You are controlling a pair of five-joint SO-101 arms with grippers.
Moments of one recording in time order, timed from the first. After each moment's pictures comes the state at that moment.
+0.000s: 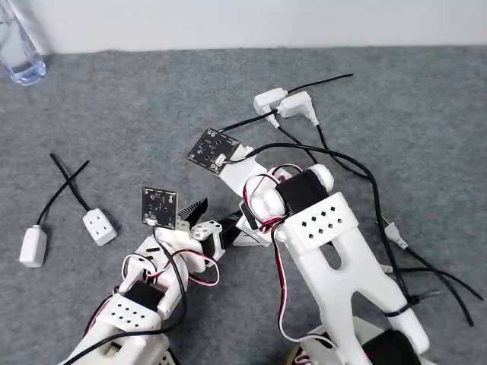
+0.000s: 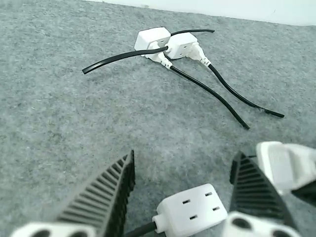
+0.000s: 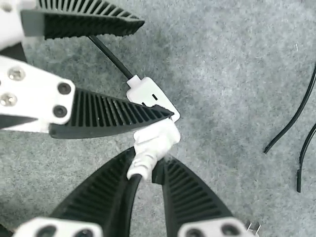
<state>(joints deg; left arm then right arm) 20.8 -56.9 92.8 5.8 22.3 -32.0 -22.6 17.1 85.4 26.9</state>
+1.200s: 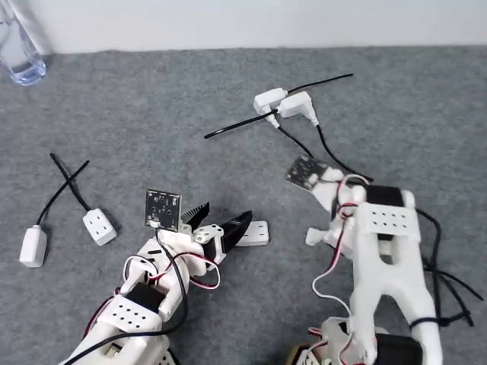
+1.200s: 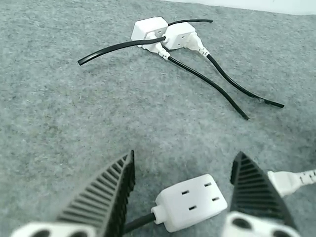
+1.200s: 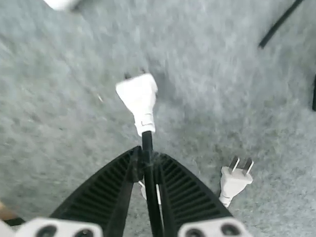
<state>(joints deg) 20.9 -56.8 93.9 5.8 21.8 5.1 -23.0 43.4 68.7 58.9</state>
